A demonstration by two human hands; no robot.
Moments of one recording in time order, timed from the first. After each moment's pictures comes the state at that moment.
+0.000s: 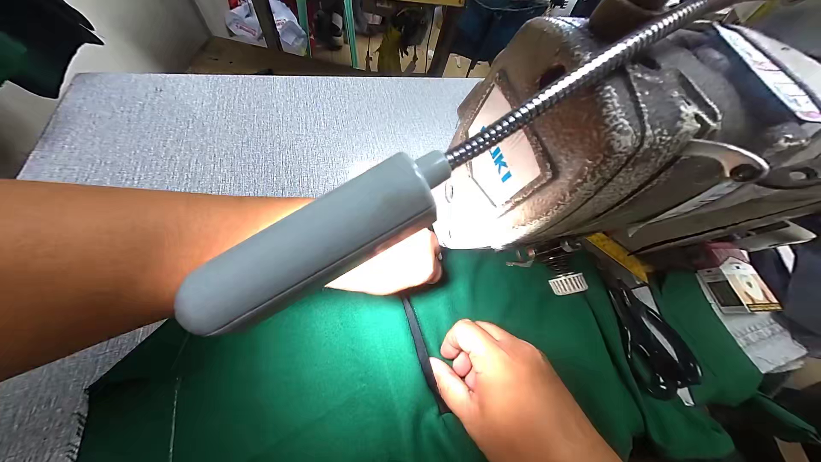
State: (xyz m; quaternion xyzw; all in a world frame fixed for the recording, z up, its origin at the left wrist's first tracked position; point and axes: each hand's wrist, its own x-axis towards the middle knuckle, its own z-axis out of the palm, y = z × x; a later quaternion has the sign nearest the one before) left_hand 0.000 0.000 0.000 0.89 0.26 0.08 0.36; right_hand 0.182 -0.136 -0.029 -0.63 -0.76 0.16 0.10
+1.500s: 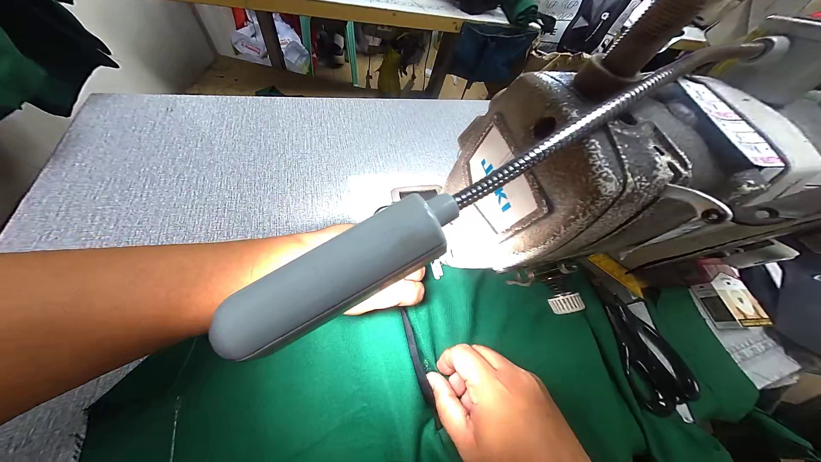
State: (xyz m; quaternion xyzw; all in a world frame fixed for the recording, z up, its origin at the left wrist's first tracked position) left_hand -0.025 0.029 -0.047 0.99 -0.02 0.16 0.02; right_hand 0.172 -0.142 -0.026 -0.63 -0.76 0.15 0.11
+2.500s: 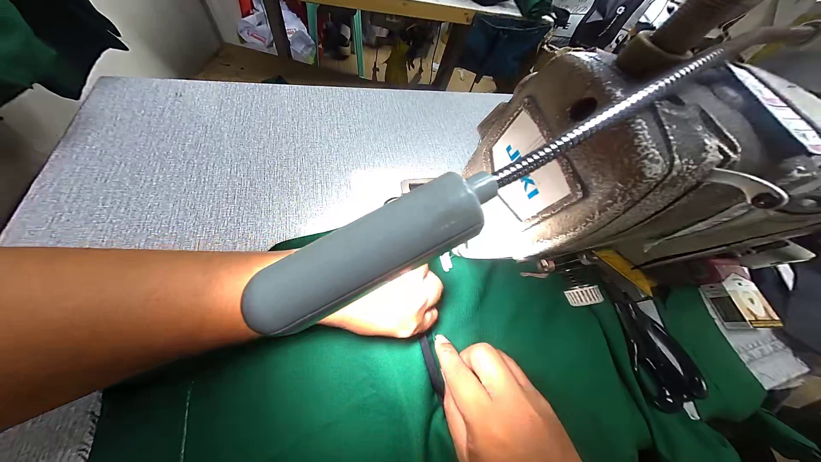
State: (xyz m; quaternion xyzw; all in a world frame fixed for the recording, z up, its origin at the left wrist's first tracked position) left_hand -0.011 -0.006 -0.040 0.99 0.00 0.13 -0.08; right_hand 0.163 -0.156 -0.030 -0.58 -0.81 0.01 0.10
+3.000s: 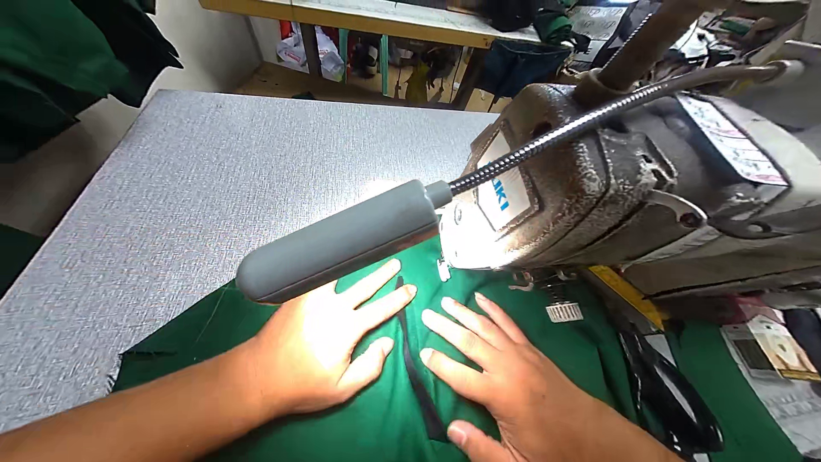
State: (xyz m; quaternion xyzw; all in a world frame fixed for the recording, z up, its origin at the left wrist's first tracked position) left_hand -0.039 -0.081 -0.078 0.89 0.43 0.15 0.04; right_hand 0.250 -0.097 -0.068 -0.28 -0.95 0.11 0.11
